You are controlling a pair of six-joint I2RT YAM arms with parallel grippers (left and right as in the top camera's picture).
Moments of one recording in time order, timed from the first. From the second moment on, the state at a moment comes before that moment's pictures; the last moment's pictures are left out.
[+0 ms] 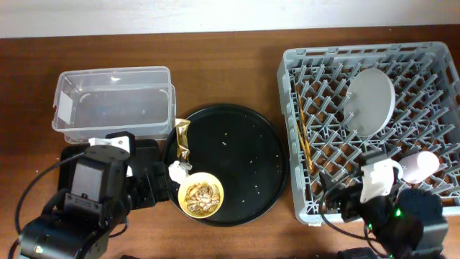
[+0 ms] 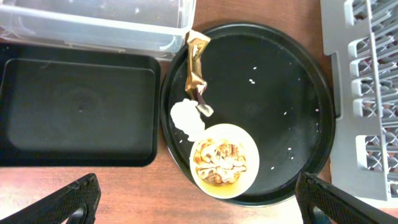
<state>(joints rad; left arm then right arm) -0.33 0.90 1.30 -1.34 -0.08 -0.45 0.10 0.40 0.78 -0.84 -0.15 -0.09</state>
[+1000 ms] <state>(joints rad) -0.33 0.92 1.30 -1.26 0.01 -0.49 0.07 0.01 0.02 -0.07 -0.16 -0.09</state>
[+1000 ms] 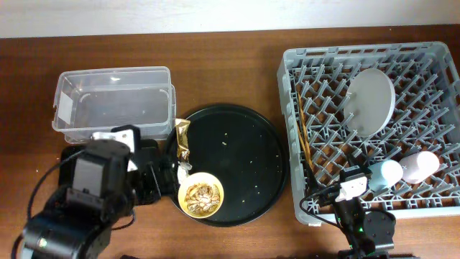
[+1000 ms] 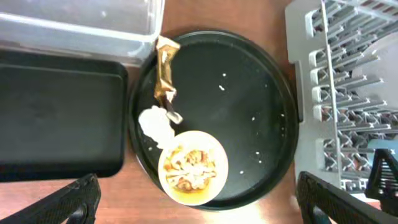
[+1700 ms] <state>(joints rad) -0.41 1.97 1.36 -0.95 -0.22 -0.46 0.07 0.01 0.01 -0.06 -0.16 -0.09</state>
